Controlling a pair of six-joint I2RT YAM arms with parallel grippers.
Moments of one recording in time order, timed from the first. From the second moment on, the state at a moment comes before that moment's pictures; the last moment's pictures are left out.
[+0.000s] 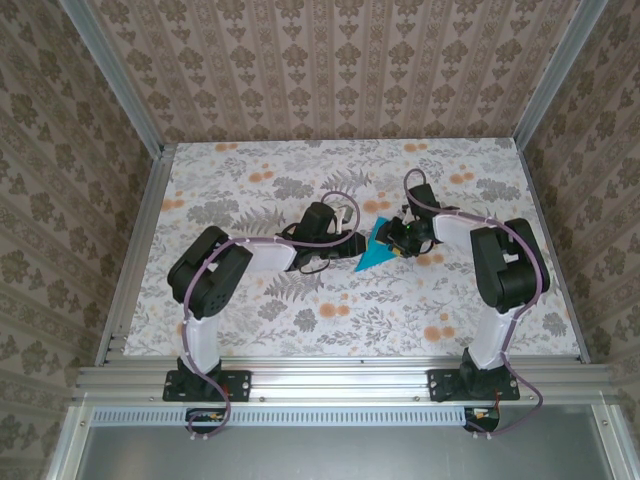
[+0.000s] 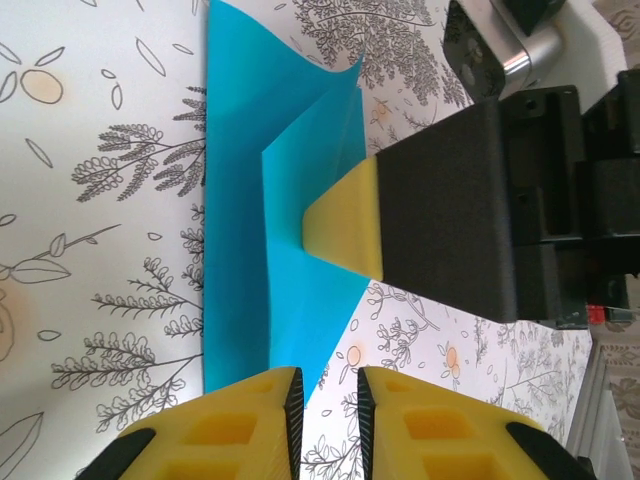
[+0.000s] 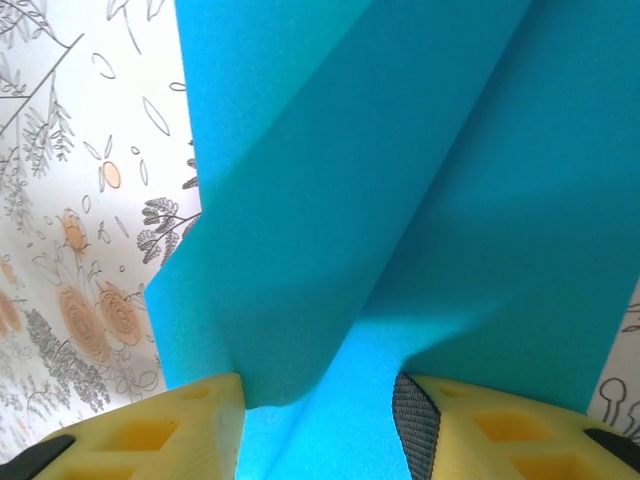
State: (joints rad) left arm -0.76 1.95 1.04 0.30 0.46 -0.74; right arm 0.20 1.86 1.06 -0.36 -0.39 0.71
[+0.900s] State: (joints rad) left arm -0.77 2.01 1.08 0.30 0.47 -0.74; right arm 0.26 1.96 1.26 -0.63 -0.23 0.71
